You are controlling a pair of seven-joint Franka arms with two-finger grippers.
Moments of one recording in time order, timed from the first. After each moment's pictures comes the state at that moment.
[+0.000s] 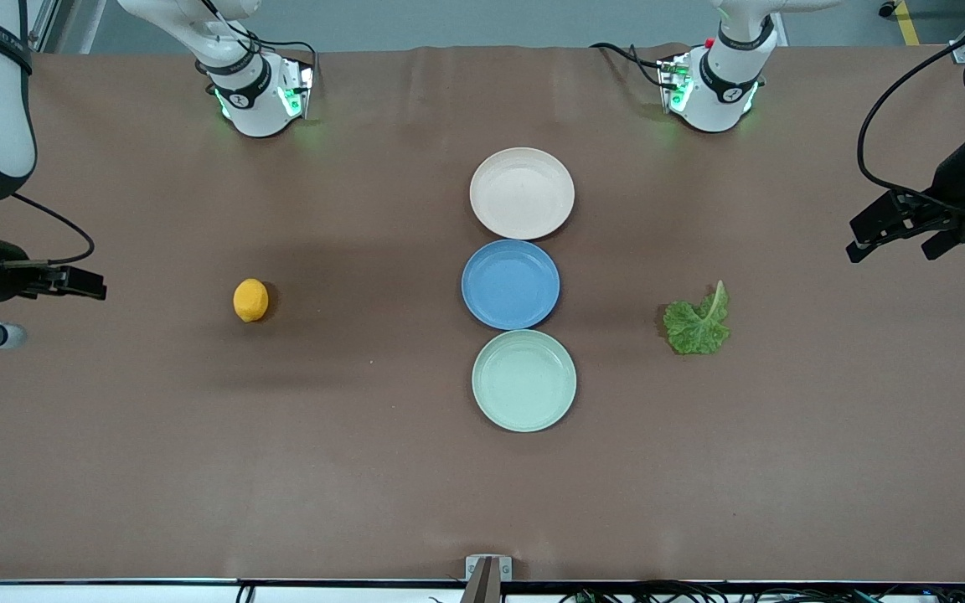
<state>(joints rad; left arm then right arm) 0.01 0.02 -0.09 -1.55 -0.04 1.72 -0.14 -0.03 0.24 -0.03 -1.48 -0.06 1.54 -0.04</state>
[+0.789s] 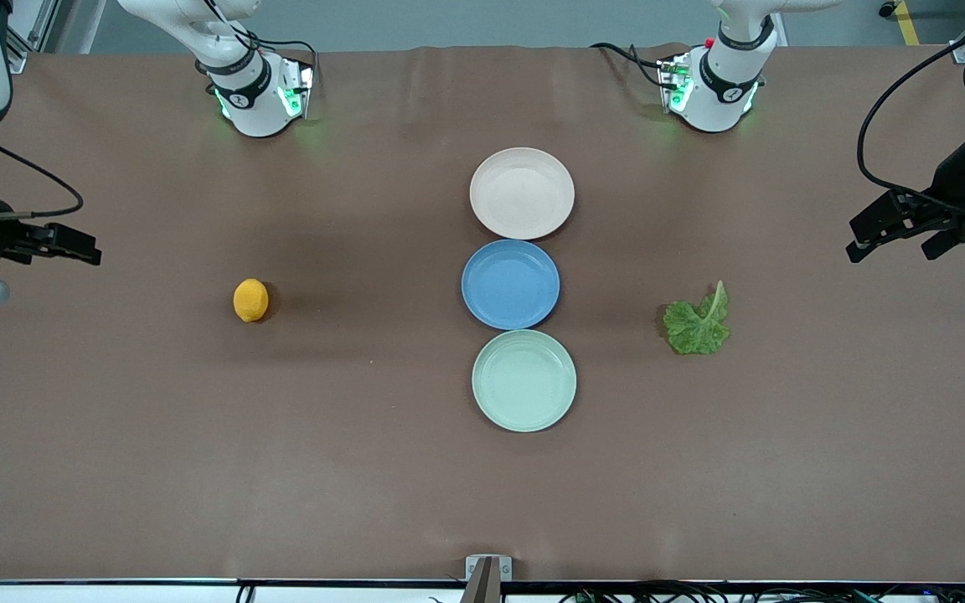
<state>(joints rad) 0.01 0.02 -0.09 -1.55 -0.04 1.72 -0.14 -0.03 0.10 -0.02 -1.57 -0.02 1.54 -0.03</state>
